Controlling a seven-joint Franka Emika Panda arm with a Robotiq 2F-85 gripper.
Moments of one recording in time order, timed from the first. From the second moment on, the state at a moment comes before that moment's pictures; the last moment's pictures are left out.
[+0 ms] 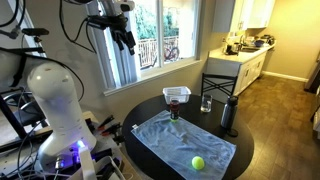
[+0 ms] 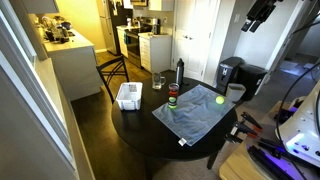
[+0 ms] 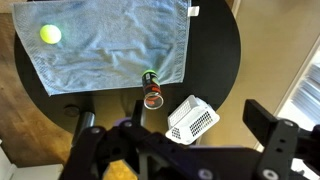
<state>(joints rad) 0.05 -1.05 -0.07 -2.73 0.07 1.97 -0.03</state>
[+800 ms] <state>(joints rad) -0.12 -1.00 -0.47 -2.66 0.13 1.97 -0.04</state>
